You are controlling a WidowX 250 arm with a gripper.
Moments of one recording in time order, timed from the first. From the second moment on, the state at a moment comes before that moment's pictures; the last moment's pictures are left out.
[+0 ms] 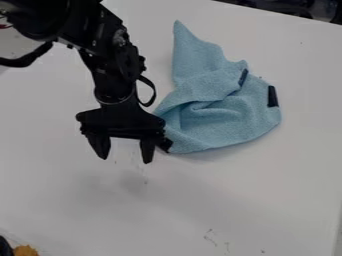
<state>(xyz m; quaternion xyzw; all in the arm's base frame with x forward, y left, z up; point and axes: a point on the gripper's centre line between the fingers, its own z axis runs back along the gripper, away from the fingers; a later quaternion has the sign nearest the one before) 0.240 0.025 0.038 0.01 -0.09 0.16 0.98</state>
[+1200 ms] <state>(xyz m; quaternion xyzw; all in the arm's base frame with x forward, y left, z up) 0.271 -0.009 0.066 0.03 -0.07 -0.06 1.00</state>
